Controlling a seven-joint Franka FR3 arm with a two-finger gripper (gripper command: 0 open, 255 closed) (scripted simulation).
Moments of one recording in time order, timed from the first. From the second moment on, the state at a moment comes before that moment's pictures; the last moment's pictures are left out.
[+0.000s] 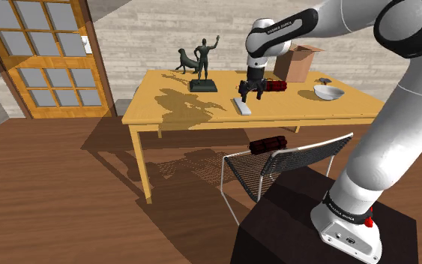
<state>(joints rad) -0.13 -0.02 -0.18 -2.05 0.02 1.96 0.01</state>
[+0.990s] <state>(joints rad) -0.25 0.49 -0.23 -1.56 0.14 2.02 0.00</state>
